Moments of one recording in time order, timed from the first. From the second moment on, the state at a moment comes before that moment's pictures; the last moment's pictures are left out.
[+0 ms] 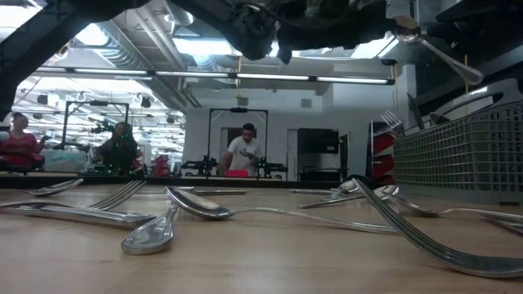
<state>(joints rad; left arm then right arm) 0.16 2.25 1.78 0.71 -0.01 0.40 -1.09 0.39 0.75 -0.81 -1.01 -0.19</state>
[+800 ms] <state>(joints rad) 0.19 2.41 1.78 0.76 -0.05 0.48 -1.09 0.39 0.75 -0.81 -1.01 -0.19</state>
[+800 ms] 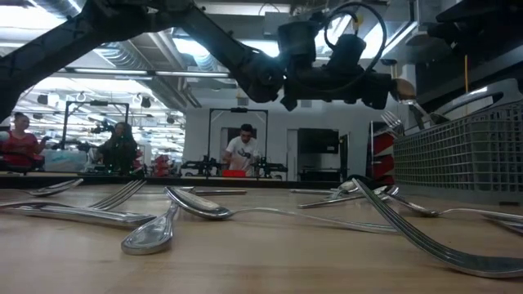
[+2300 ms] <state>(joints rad) 0.14 1.78 1.36 0.10 -0.05 0.03 -1.09 0.39 0.82 -0.71 -1.04 -0.19</state>
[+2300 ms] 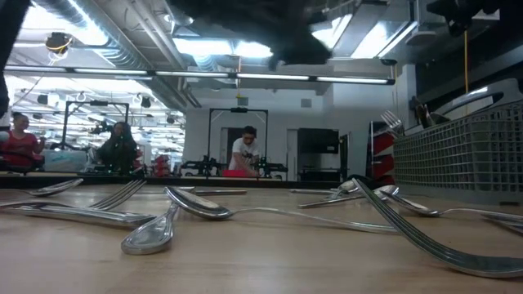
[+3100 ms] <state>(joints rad) -0.09 1.17 0.53 0.28 -0.45 -0.26 -1.03 0.57 0.82 -0.40 -1.08 0.00</state>
